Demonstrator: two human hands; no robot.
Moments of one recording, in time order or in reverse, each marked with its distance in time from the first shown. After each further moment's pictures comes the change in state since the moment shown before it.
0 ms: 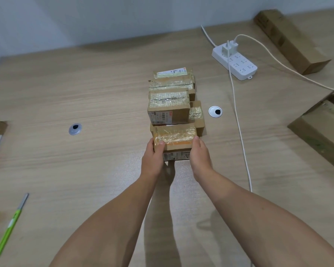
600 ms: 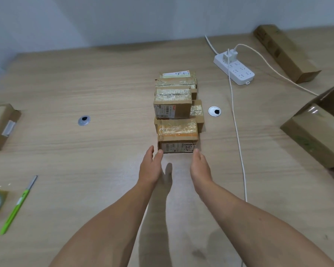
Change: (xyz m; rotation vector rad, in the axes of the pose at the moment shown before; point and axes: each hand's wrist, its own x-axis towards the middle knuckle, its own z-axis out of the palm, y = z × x) left_hand -0.054 -0.025 -0.017 0.113 0.031 -0.061; right_hand -0.057 0.035 -0.018 -0.227 0.036 0.058
